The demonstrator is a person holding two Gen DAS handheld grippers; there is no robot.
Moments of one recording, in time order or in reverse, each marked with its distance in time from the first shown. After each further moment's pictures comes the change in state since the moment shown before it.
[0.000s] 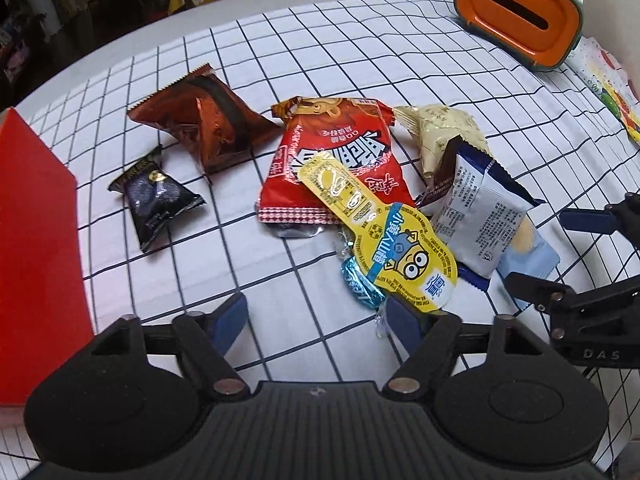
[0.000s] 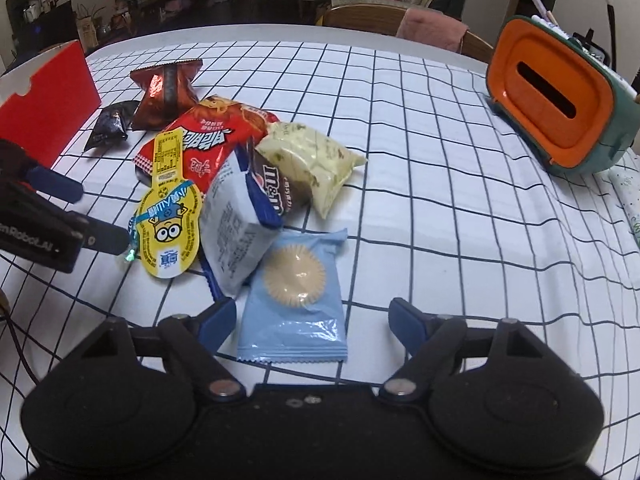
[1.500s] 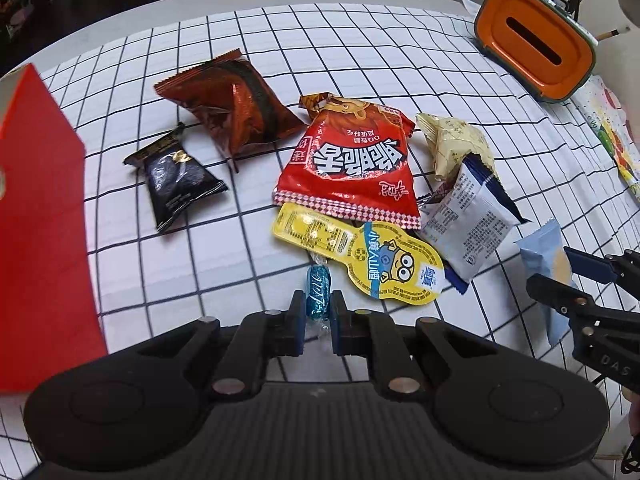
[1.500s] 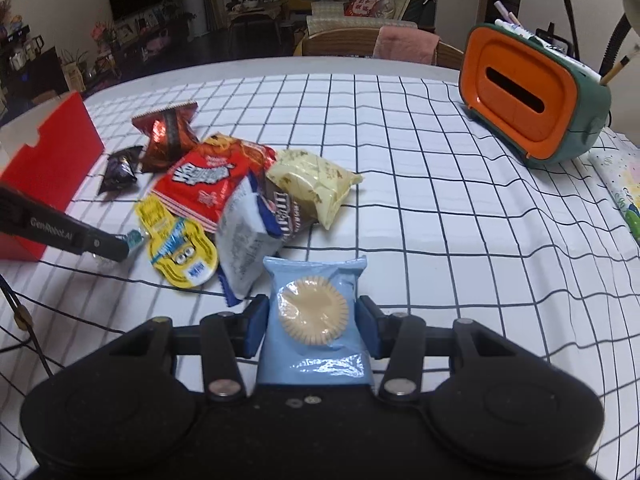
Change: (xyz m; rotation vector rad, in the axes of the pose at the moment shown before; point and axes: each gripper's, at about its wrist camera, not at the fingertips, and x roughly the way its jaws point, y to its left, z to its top) left arm -0.016 0.036 -0.002 -0.115 0.017 -0.085; right arm -0.036 0.003 -0.007 0.123 -0.086 0.009
